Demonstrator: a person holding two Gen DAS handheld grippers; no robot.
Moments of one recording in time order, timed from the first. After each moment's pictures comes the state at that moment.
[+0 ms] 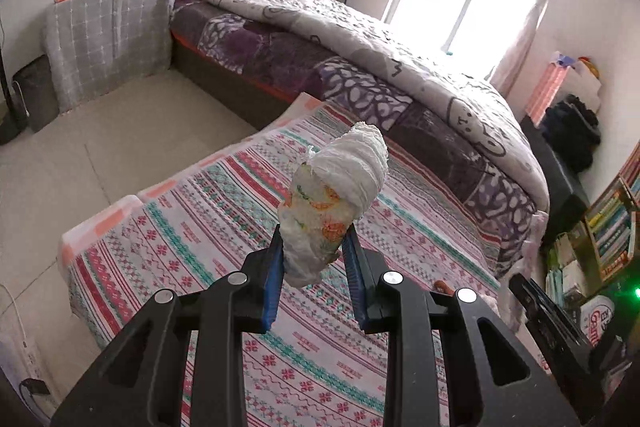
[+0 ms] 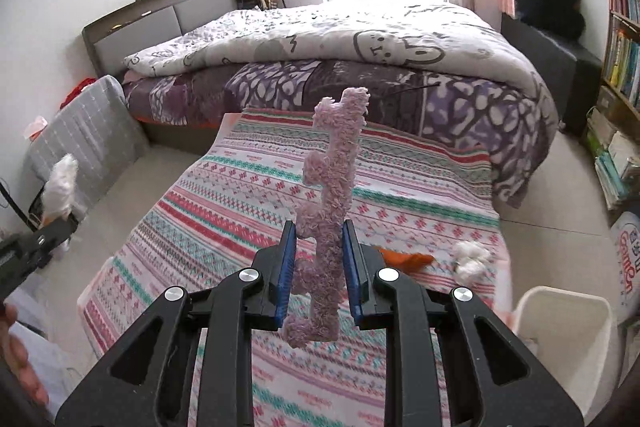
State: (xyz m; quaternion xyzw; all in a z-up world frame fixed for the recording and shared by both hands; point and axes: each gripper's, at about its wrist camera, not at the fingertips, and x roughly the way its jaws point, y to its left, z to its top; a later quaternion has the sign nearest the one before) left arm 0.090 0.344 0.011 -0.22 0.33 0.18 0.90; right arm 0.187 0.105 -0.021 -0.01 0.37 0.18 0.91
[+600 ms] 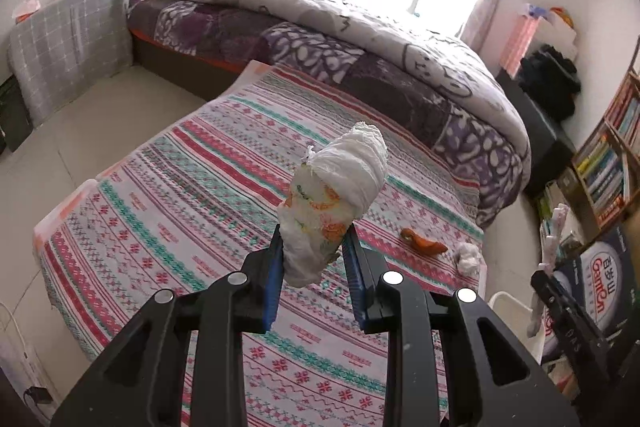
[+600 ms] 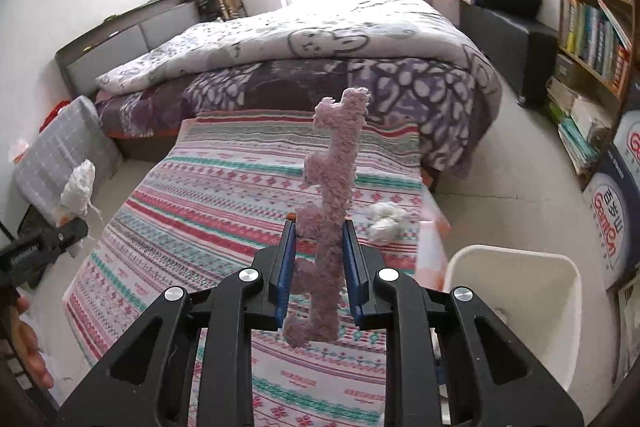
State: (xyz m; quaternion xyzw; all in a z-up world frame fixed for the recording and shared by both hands) left arm 0.110 0.262 -0.015 -0.18 0.38 0.13 0.90; right arm 0.164 0.007 -0.034 0.03 0.37 0.12 0.92
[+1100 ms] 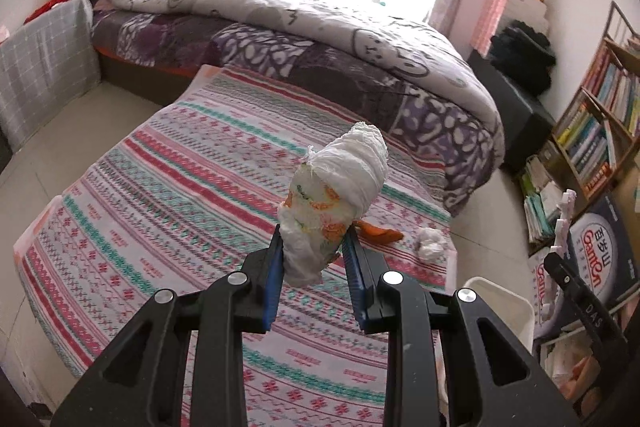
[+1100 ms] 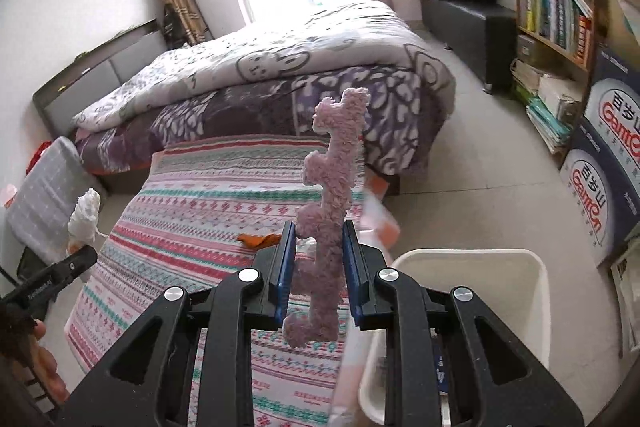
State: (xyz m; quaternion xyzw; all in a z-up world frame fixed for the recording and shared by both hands) left arm 0.133 0.193 -0.012 -0.15 0.38 0.08 0.91; right arm 0.170 -0.068 -0.022 0.08 0.36 0.07 0.93
